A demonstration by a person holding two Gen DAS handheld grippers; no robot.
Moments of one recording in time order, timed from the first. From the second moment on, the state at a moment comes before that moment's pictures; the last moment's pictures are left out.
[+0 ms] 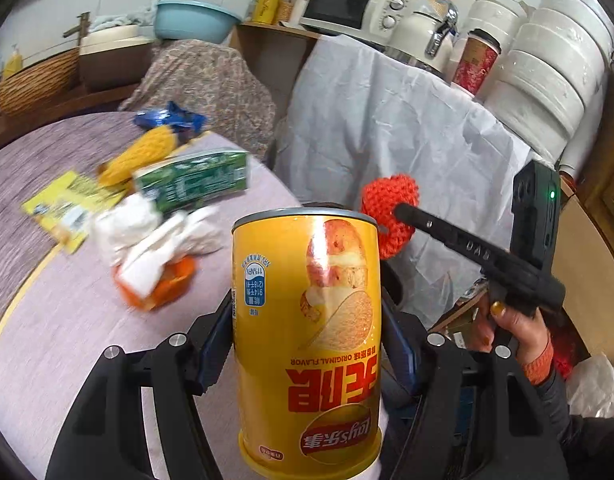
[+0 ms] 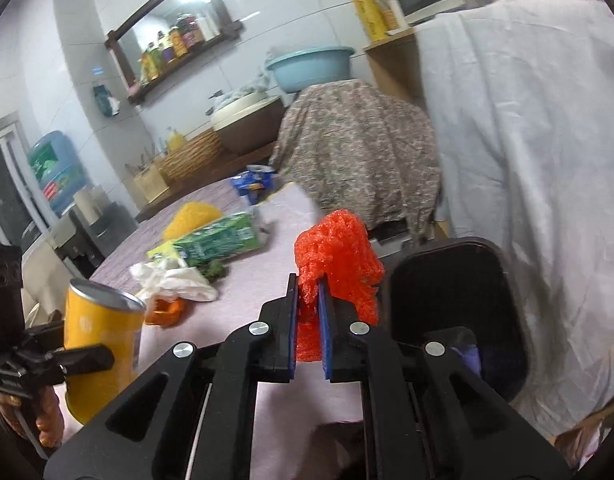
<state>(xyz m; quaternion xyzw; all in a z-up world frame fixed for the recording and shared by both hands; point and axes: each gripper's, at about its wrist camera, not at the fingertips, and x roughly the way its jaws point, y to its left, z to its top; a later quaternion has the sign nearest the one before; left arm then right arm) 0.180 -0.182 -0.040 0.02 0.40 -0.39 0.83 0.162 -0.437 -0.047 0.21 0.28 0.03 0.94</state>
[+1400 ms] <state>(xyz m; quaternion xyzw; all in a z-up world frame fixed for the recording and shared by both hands) 0.270 -0.446 -0.148 0.12 0.51 -0.34 0.78 0.136 -0.537 -0.206 0.20 0.37 -0.17 0.89</state>
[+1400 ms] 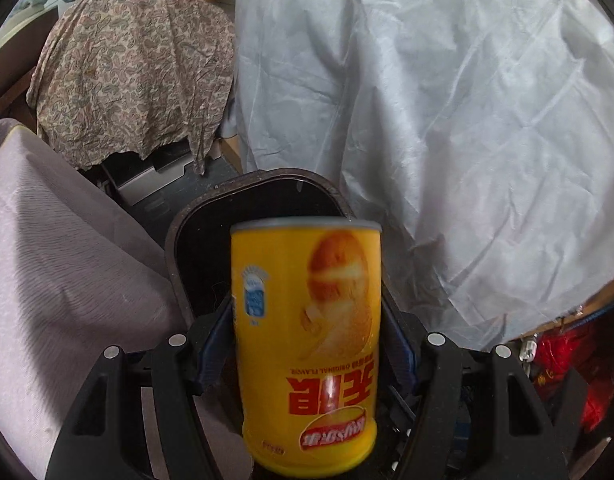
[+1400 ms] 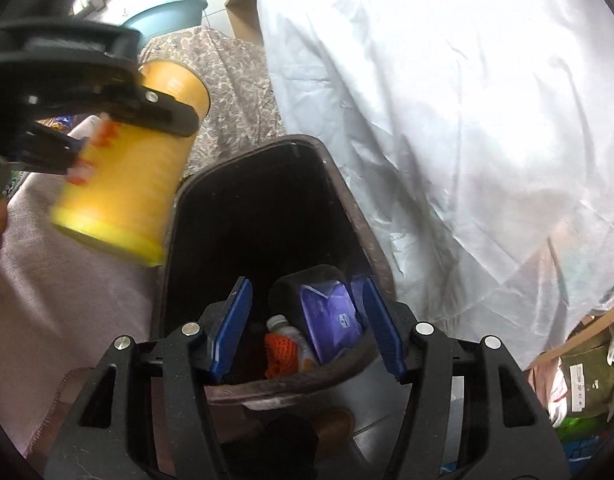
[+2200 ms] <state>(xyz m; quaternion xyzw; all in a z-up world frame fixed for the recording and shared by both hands) 0.216 -0.365 -0.067 0.11 0.43 -0.39 0.80 0.139 -0.518 -0.186 0.22 0.35 -0.14 0.90</state>
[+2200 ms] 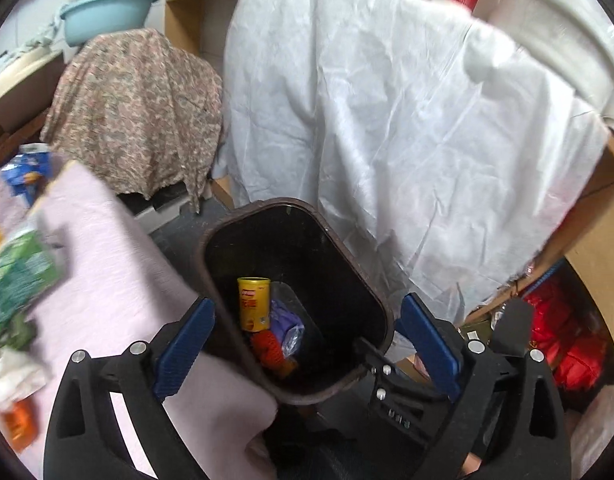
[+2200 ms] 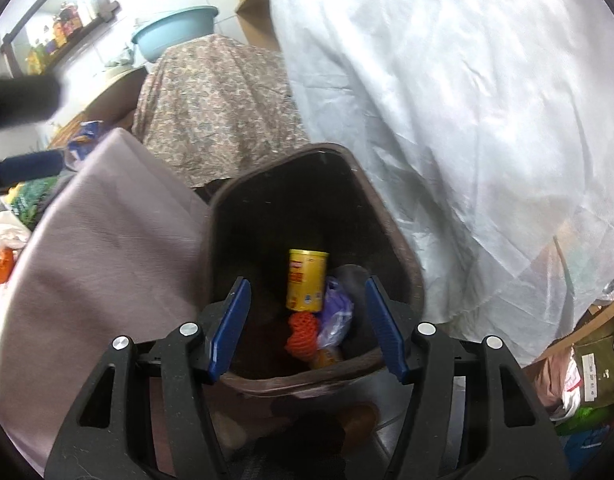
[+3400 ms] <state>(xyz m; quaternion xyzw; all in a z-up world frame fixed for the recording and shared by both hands) 0.262 -0.101 -0.040 -0.02 0.41 -0.26 0.87 0.231 -0.310 -0.042 0.05 0.31 0.16 0.93</state>
